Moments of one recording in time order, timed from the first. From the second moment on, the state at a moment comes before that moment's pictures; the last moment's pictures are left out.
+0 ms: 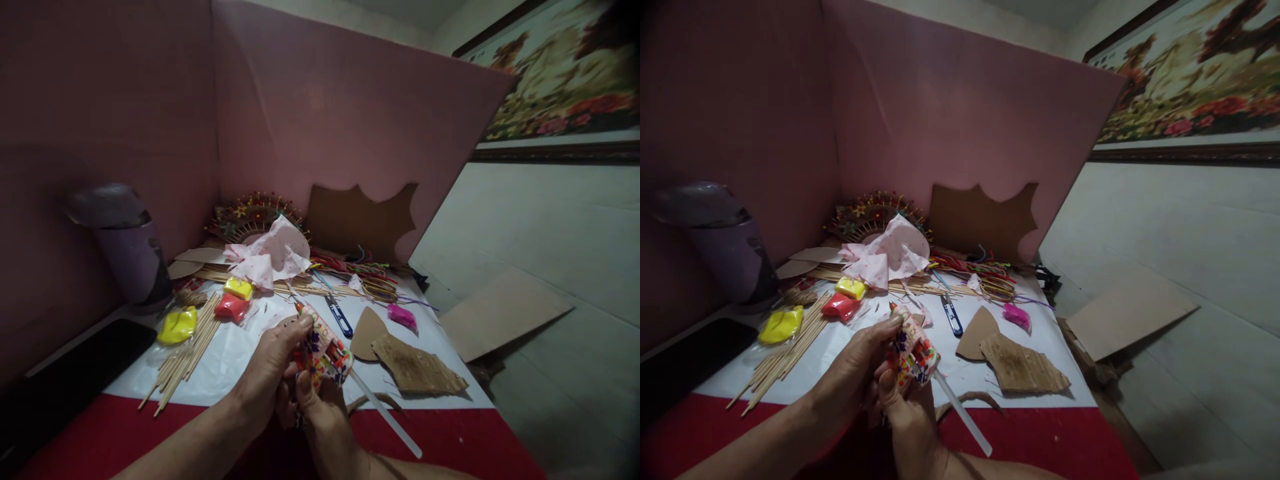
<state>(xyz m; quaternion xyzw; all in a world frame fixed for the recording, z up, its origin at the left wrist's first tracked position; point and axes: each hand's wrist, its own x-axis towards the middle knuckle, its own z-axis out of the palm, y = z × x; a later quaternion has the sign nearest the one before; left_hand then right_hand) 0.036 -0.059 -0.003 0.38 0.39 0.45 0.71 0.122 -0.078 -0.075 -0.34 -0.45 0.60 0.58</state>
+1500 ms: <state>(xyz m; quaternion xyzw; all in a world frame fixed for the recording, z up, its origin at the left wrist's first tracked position) 0.032 -0.056 -0.009 0.43 0.33 0.43 0.72 0.128 -0.076 -0.083 -0.37 -0.48 0.55 0.58</state>
